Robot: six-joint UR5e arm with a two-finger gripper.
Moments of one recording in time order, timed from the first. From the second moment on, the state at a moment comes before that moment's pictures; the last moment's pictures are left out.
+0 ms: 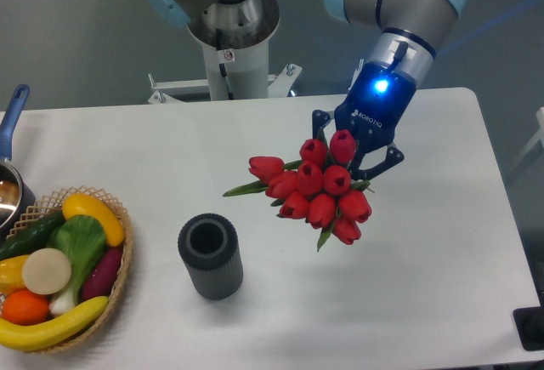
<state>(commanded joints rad) 2.80 -1.76 -1.74 -0.80 0.49 1.07</state>
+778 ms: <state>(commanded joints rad) 2.80 -1.77 -1.72 -0.80 0.43 1.08</state>
